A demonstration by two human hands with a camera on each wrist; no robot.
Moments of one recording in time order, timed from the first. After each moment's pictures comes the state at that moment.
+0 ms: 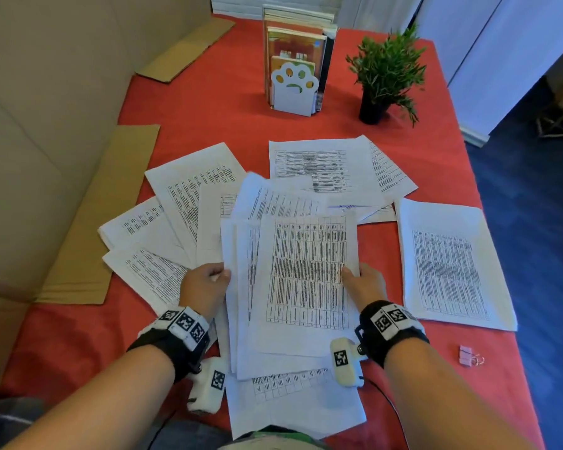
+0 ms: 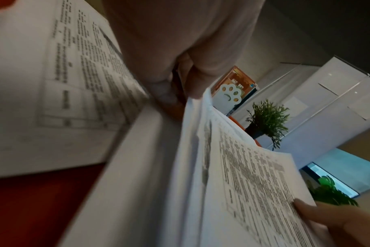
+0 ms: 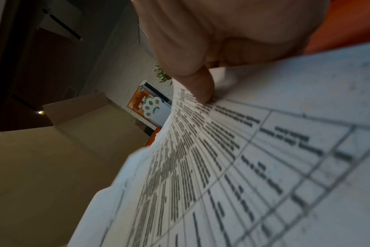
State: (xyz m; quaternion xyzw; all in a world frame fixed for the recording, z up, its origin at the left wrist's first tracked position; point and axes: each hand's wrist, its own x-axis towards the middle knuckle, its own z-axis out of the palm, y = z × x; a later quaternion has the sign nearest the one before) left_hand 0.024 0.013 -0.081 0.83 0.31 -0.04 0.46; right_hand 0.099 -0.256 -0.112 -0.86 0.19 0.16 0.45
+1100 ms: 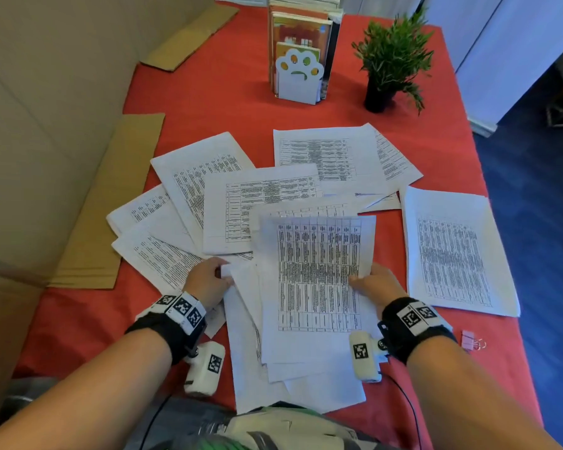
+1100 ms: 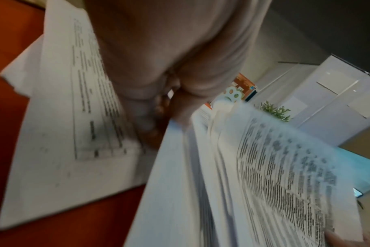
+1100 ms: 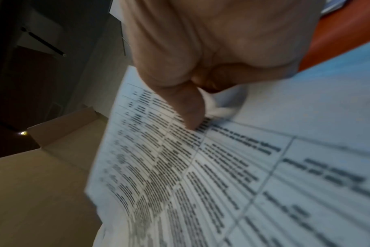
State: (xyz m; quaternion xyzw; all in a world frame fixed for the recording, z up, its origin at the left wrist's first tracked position) left_hand 0.018 0.030 -0.094 0.89 0.24 -0.14 0.37; right_hand 0.077 -0.277 -0.095 -0.78 0.18 0.26 0.54
